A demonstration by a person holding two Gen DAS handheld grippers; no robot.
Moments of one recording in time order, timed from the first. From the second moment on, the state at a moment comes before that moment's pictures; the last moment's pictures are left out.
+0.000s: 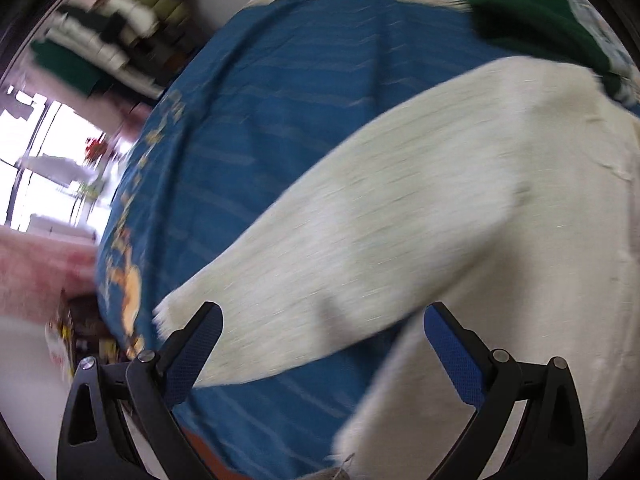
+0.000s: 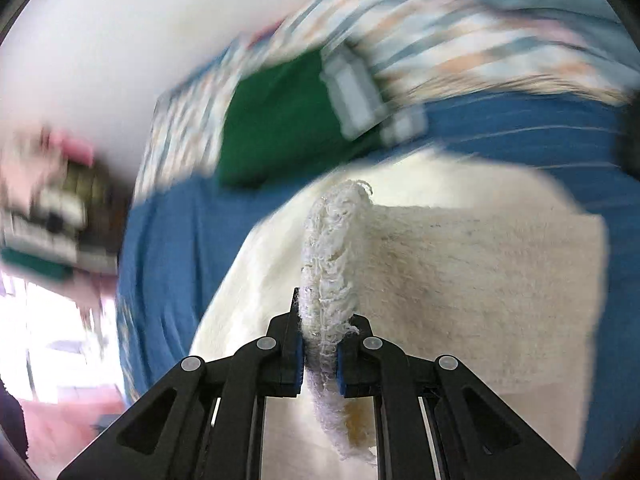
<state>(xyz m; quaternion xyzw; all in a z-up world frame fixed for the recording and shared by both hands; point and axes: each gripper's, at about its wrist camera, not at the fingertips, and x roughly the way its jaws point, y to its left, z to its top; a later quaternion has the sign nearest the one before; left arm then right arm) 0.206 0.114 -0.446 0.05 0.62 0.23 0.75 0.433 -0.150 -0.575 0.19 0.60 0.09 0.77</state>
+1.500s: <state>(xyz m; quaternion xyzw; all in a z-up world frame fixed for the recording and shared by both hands) 0.245 0.416 -0.545 -0.41 0.50 0.24 0.73 0.415 -0.047 -0.692 0.20 0.72 0.08 0.66</state>
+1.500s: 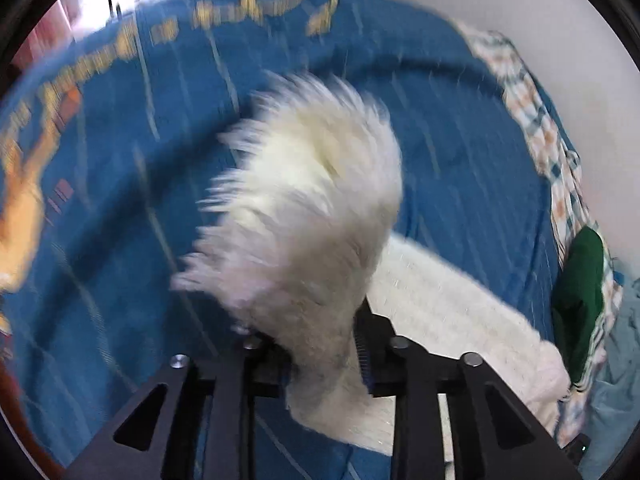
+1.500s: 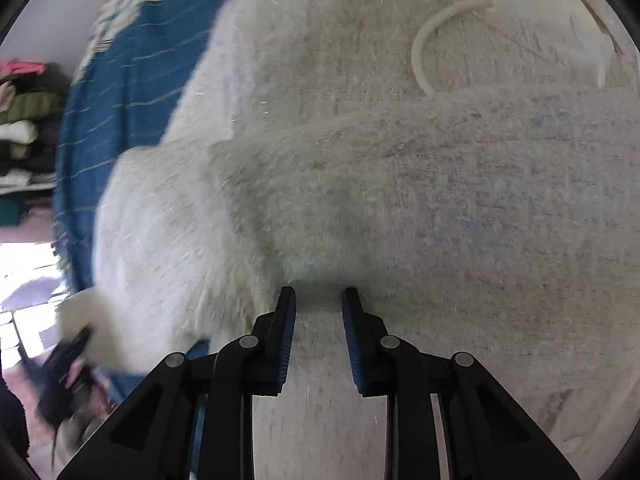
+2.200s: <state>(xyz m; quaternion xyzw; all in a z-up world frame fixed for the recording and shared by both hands) 0.265 0.275 -0.389 -0.08 0.42 0.27 0.86 0.365 -0.127 -0.655 0.00 0.66 -0.15 0.74</state>
